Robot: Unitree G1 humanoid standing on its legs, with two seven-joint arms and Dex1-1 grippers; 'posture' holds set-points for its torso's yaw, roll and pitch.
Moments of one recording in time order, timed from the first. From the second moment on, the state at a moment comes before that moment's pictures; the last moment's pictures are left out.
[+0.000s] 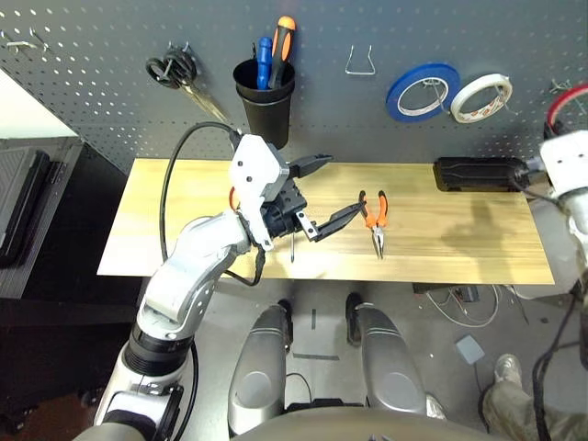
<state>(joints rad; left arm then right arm) -0.33 0.35 -0.20 -0.54 -0.35 0.51 -0.60 -0.81 -0.74 -0.07 1.22 -0.24 -0.63 0.04</state>
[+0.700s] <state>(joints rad) -0.27 0.41 -0.21 -0.50 -0.31 0.52 -0.58 -0.47 -0.63 -0.17 1.08 -0.05 -0.85 0.07</state>
